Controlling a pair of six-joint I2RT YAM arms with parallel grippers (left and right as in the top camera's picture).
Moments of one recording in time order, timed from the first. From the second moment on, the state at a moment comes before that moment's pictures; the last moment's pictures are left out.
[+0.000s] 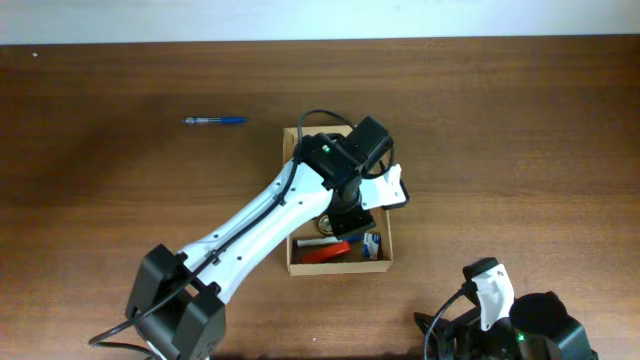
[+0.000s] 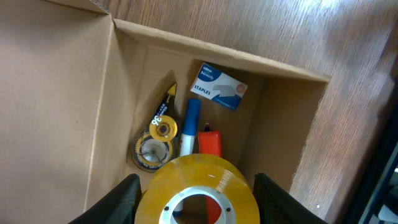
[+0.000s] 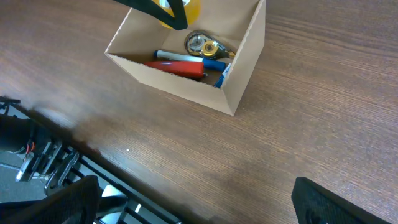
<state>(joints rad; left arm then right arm) -0.76 1.85 1.62 -1.16 0.16 0.54 0.59 0.36 0.83 -1.25 -0.12 0.29</state>
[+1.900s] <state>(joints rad) -0.63 1.49 1.41 -0.68 0.09 0.55 0.59 0.36 0.83 -1.25 -0.12 0.29</state>
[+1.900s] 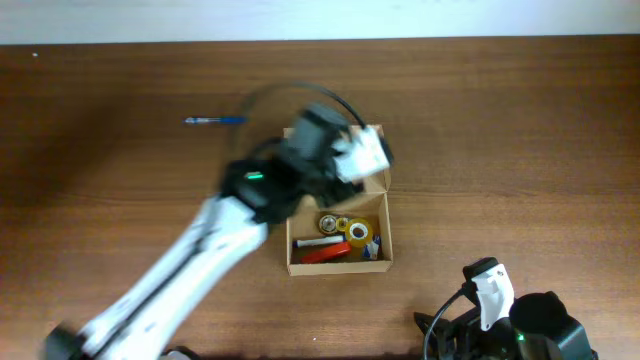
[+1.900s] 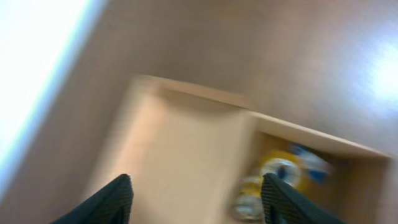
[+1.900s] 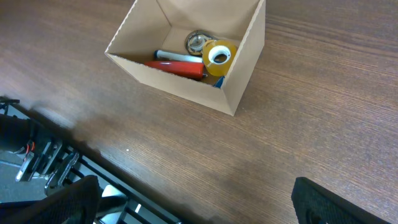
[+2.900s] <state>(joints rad) -0.01 1.95 1.48 -0.46 0.04 0.67 0.59 0.36 0.83 -1.25 -0.12 0.29</state>
